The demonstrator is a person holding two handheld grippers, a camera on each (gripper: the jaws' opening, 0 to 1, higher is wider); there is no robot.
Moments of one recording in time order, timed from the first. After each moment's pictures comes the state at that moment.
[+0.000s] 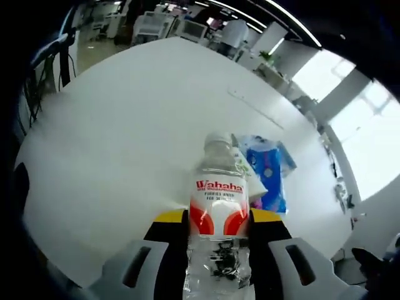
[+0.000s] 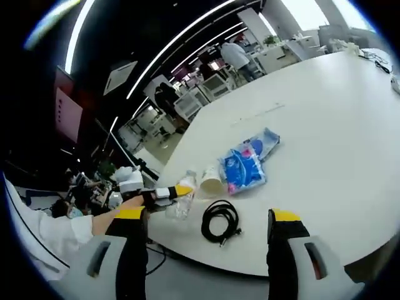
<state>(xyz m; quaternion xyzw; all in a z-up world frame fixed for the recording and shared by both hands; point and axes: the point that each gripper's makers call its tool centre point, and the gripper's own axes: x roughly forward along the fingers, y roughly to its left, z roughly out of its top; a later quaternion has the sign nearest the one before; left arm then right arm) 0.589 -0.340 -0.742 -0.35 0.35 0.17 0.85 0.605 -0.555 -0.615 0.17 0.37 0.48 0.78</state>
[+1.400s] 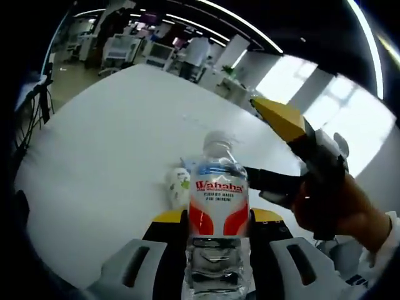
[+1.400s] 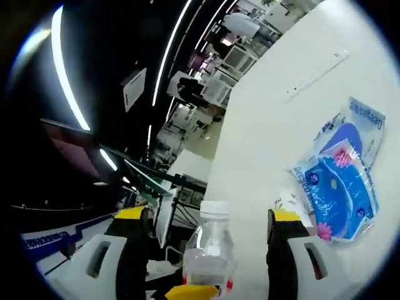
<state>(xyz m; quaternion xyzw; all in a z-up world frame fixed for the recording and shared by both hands) 0.600 -0.378 -0.665 -0.32 0.27 0.08 0.91 0.658 -0.355 -0.625 0.31 0.45 0.54 0.64</state>
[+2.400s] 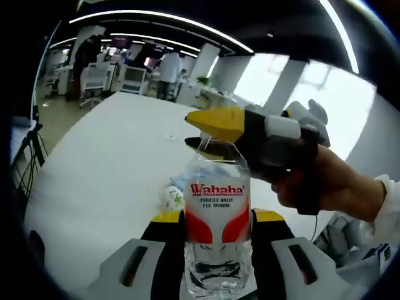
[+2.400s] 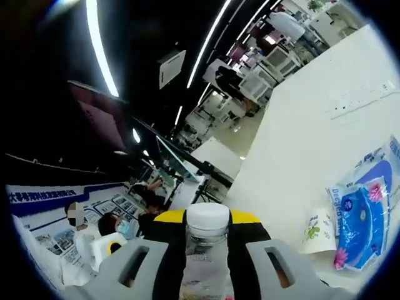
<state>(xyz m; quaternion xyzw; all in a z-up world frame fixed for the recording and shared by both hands) 0.586 -0.380 -0.626 -0.20 0.23 0.03 0.95 0.612 -0.332 -0.564 0.22 0.36 0.68 0.60</state>
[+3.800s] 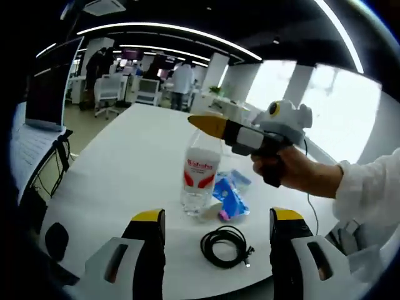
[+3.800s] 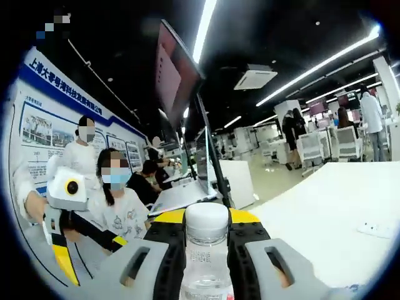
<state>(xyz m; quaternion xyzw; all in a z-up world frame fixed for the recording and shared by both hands) 0.517 -0.354 -0.614 -0.21 0.21 0.09 0.95 0.618 -0.267 -0.570 0.07 0.09 0.80 0.59</state>
